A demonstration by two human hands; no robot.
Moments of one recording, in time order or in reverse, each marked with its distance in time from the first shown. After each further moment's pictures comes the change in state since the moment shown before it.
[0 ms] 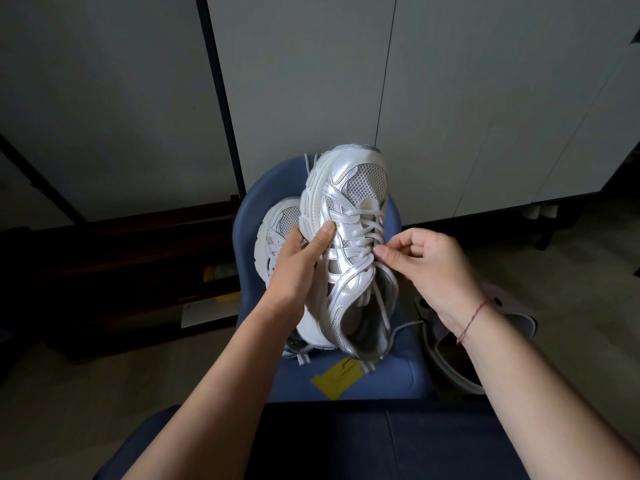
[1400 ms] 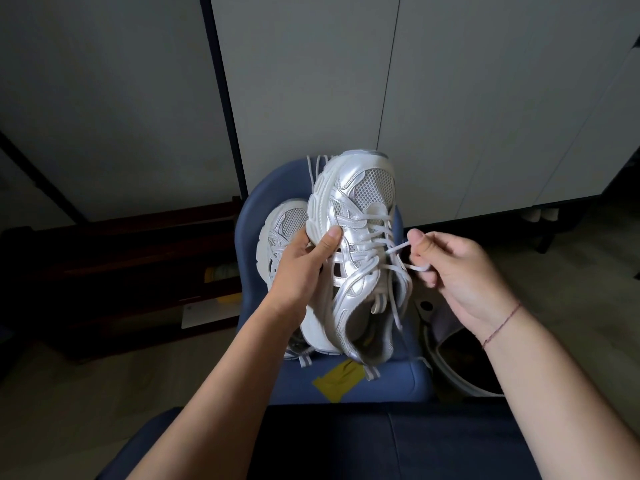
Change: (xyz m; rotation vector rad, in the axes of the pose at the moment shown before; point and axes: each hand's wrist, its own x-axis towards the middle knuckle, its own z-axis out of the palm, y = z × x) left_hand 0.002 0.000 -0.003 0.048 0.006 -0.030; right_hand -0.002 -0.007 -0.019 0.297 -0.031 0.152
